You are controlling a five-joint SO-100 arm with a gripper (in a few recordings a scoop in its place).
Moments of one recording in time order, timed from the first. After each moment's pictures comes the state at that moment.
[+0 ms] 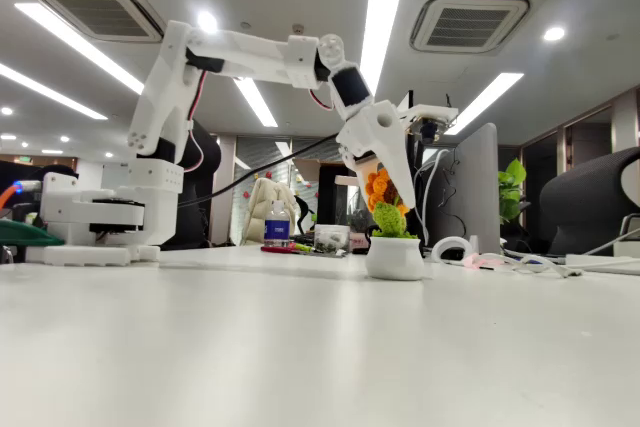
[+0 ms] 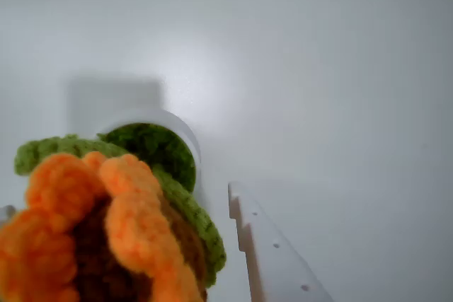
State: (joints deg) arm -0.2 78.3 83.2 55.9 -113.2
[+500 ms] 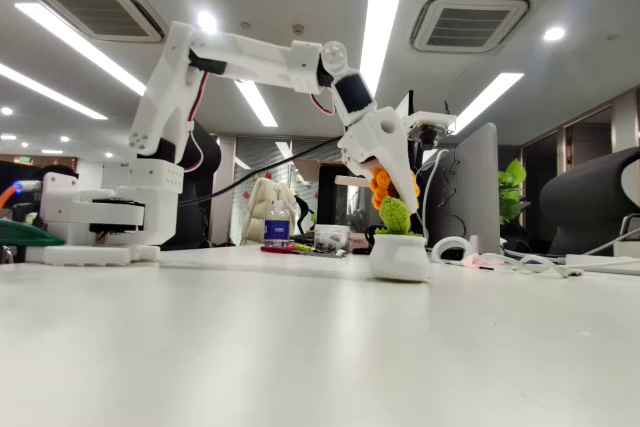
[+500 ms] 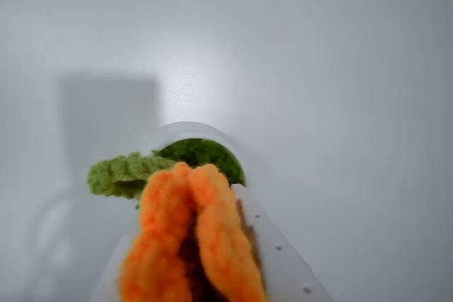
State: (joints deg) arm -1.6 77.3 83.2 55.5 -115.0
